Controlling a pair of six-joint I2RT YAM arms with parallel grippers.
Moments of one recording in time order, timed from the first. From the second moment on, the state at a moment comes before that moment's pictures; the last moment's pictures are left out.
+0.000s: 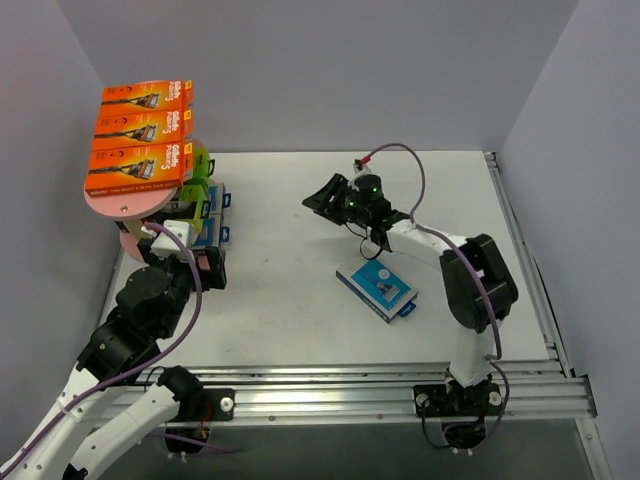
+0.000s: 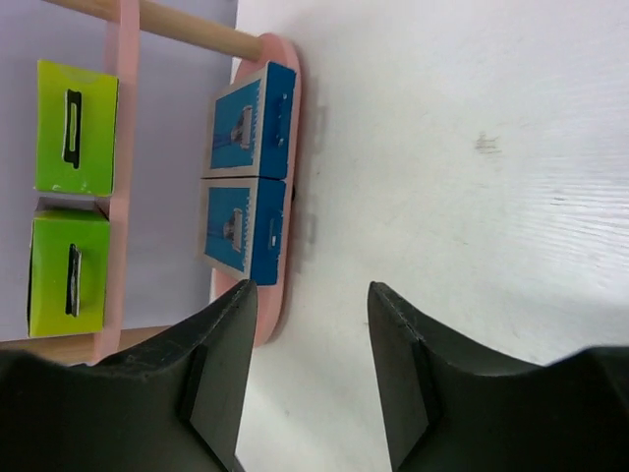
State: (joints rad) left arm -0.65 0.56 0.88 -0.50 -0.50 -0.11; right arm 0.52 1.93 1.22 0.38 -0.28 1.00
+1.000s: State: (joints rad) left arm -0.64 0.58 0.86 -0.48 -0.45 -0.09; right arm 0.39 0.96 0.44 -0.25 0.15 1.02
